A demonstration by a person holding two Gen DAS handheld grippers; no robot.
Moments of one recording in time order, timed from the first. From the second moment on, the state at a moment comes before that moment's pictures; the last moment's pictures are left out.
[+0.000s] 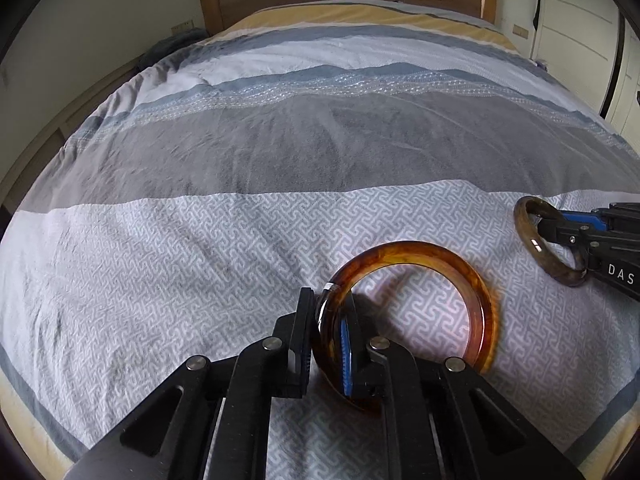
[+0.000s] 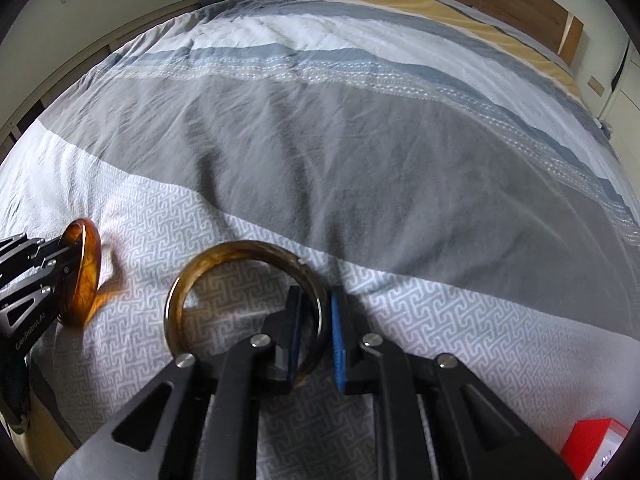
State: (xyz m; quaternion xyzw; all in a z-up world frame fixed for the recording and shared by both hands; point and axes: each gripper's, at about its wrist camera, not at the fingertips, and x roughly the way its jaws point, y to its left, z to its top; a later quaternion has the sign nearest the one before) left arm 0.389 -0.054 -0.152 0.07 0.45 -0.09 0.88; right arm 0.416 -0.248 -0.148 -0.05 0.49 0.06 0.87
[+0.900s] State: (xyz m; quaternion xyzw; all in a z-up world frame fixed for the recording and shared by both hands) left arm 0.315 -0.049 -0.077 0.05 0.41 -0.11 0.90; right arm 0.317 -0.261 -0.046 -0.07 0.44 0.03 0.89
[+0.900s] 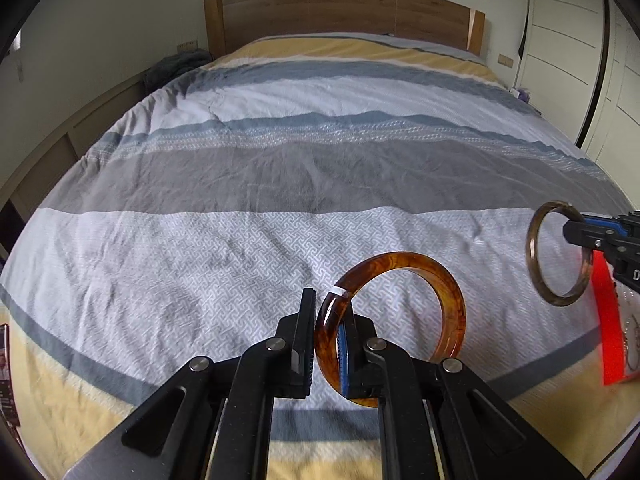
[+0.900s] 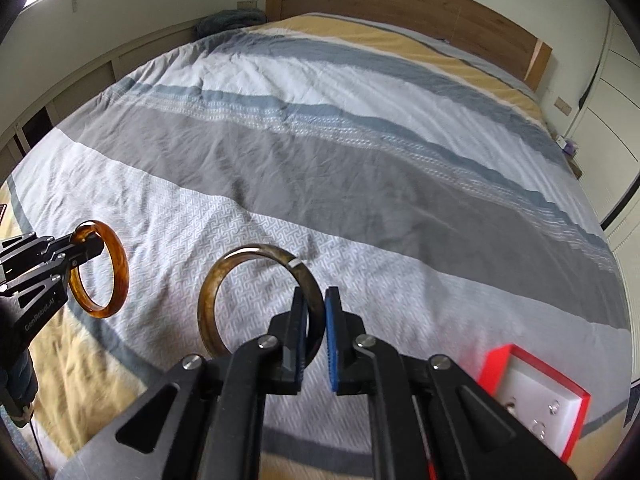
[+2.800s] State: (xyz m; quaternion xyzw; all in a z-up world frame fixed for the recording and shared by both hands) left arm 0.226 -0.405 -0.125 0.20 0.45 -0.31 0.81; right arm 0.225 -0.556 -0.118 0.03 0.49 -0.07 0.87
